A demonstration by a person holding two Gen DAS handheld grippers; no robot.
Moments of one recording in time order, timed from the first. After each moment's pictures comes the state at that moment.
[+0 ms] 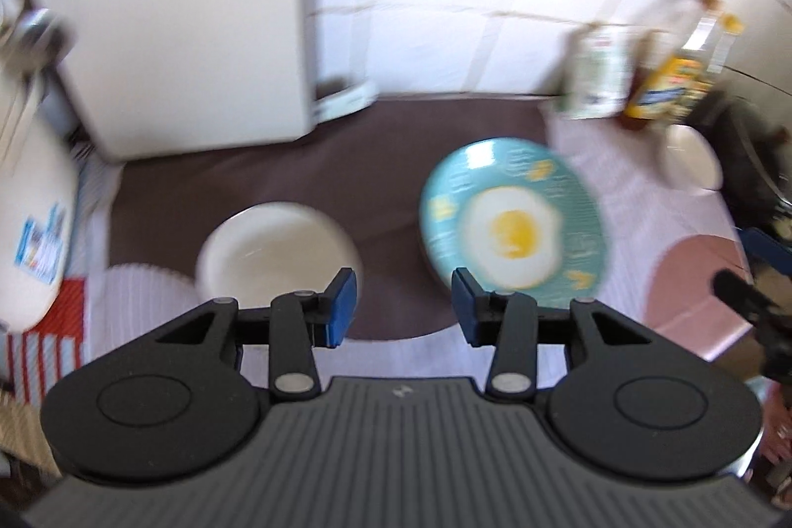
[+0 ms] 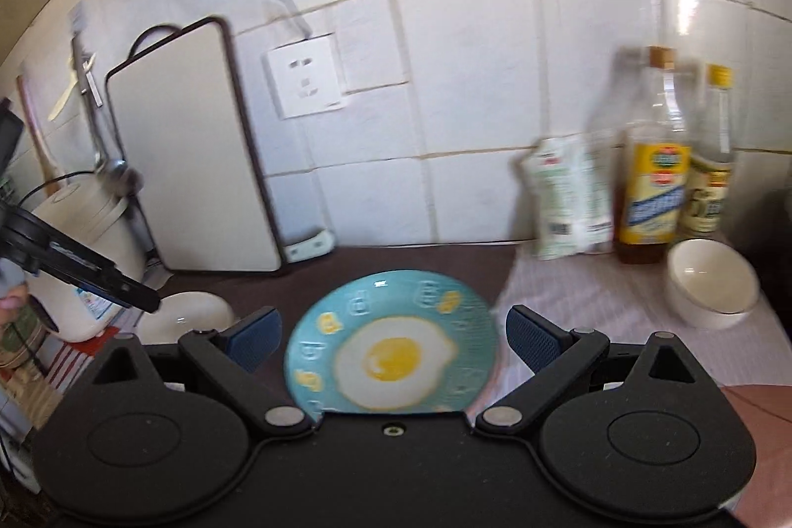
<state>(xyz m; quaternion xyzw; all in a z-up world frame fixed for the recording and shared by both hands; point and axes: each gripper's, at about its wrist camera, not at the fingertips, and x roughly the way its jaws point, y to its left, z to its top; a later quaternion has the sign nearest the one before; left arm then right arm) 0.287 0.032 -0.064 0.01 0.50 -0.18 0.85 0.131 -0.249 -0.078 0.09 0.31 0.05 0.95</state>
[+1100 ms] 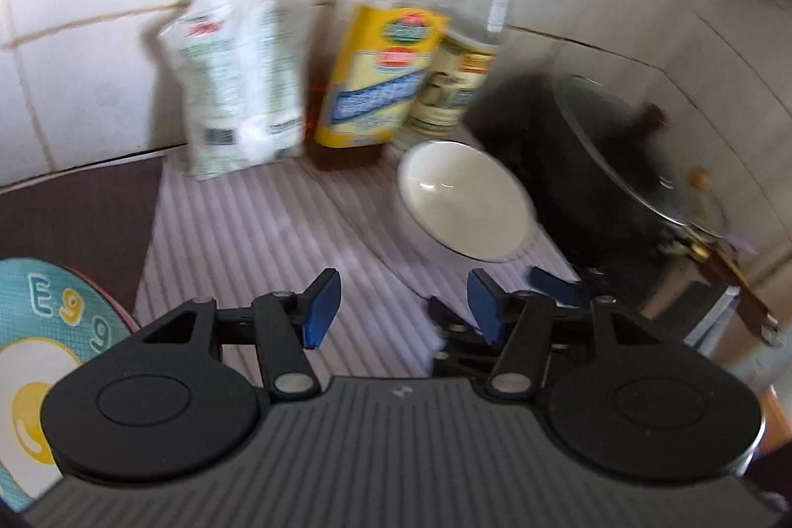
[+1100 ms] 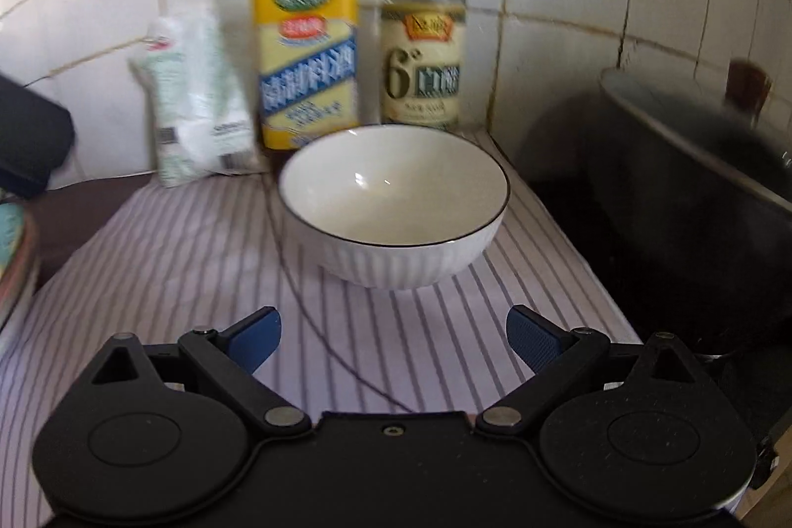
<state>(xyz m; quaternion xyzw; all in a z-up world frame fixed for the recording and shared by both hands) 0.314 -0.297 -0.161 -0.02 0.44 -0.35 0.83 0.210 -0.455 -0.245 0.05 0.36 -0.12 0.92</state>
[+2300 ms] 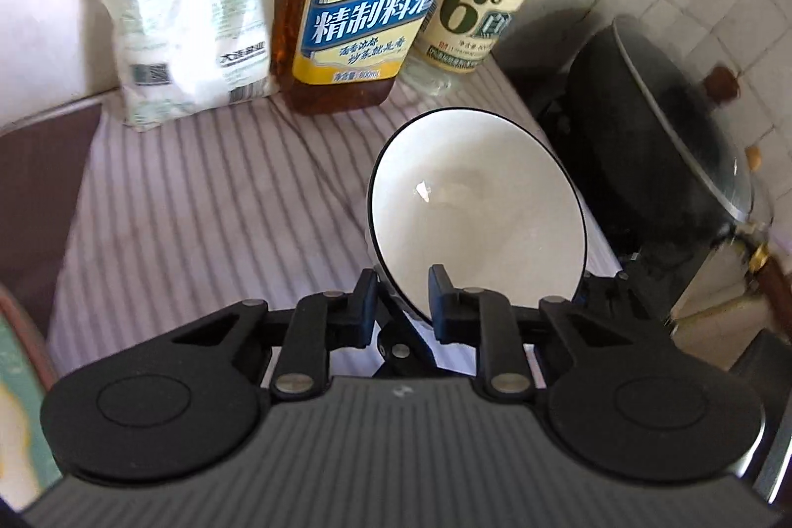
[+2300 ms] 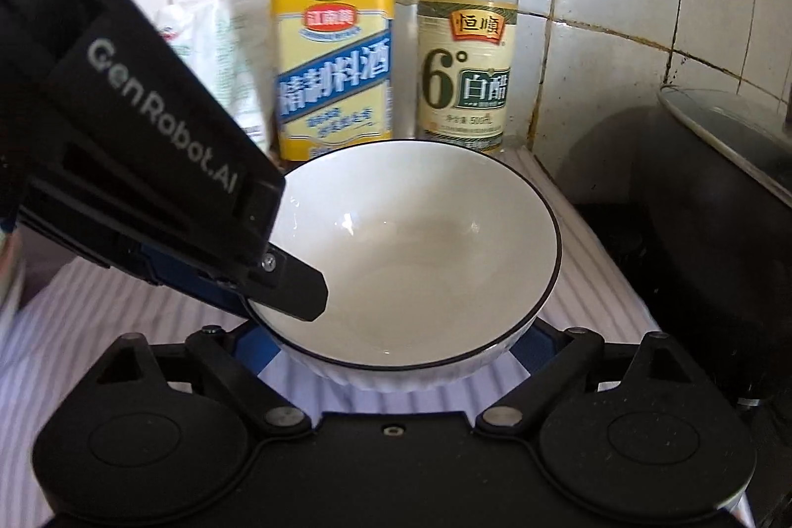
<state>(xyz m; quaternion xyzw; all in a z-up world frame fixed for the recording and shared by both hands) 0.345 -0.369 -0.199 0.01 0.52 -0.32 0.79 0.227 -0.439 -0.250 0.05 0.34 -0.09 0.94</state>
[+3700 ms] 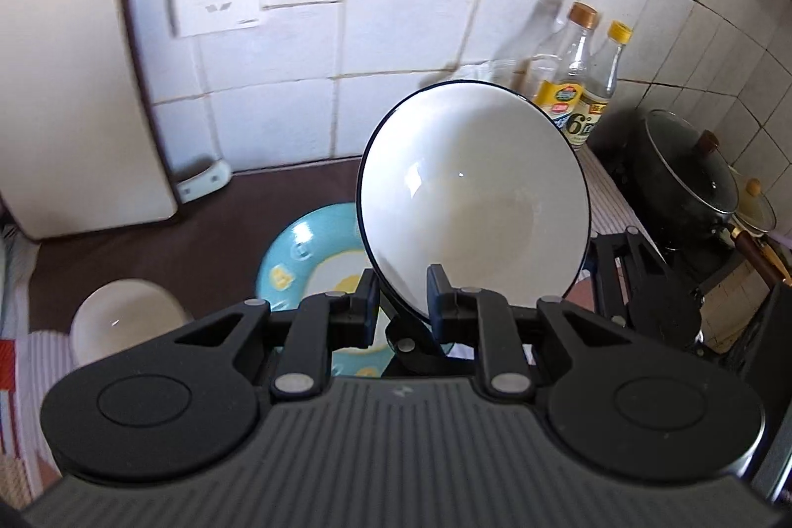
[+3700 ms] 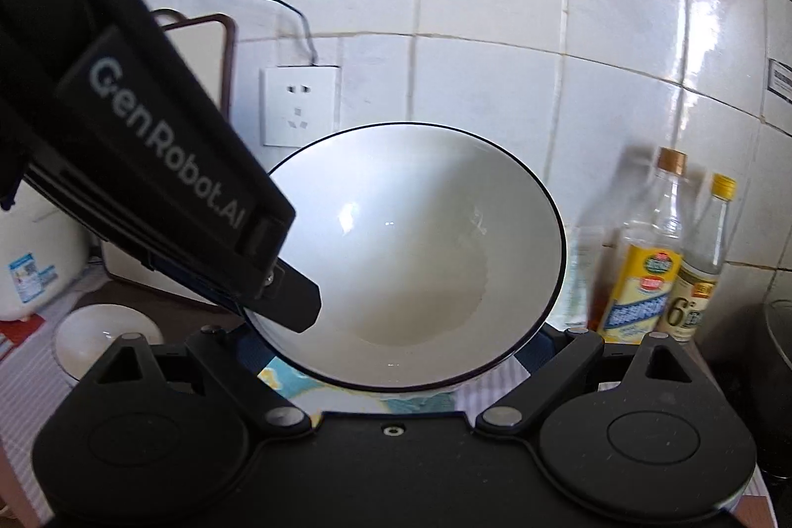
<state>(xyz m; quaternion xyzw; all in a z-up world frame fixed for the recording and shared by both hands) 0.237 -0.073 -0.040 0.01 0.43 -0.22 0.87 0.159 -0.177 -0.077 -0.02 0.24 0.05 0.97</state>
